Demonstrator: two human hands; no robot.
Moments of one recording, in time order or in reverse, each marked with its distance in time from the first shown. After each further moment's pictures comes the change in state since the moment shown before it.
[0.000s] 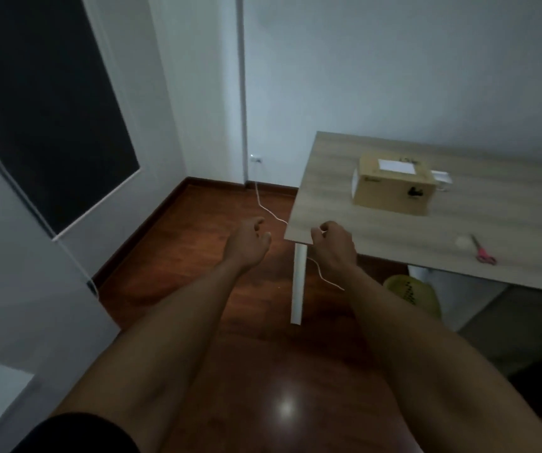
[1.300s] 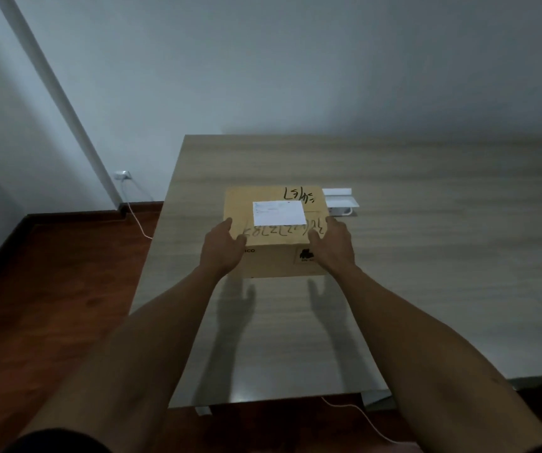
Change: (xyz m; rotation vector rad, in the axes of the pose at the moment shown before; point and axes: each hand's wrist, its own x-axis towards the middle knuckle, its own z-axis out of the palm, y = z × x) left_hand 0.505 0.183 0.416 0.057 -0.246 -0.008; right_hand 0.542 0.307 -0.149 -0.085 0.119 0.267
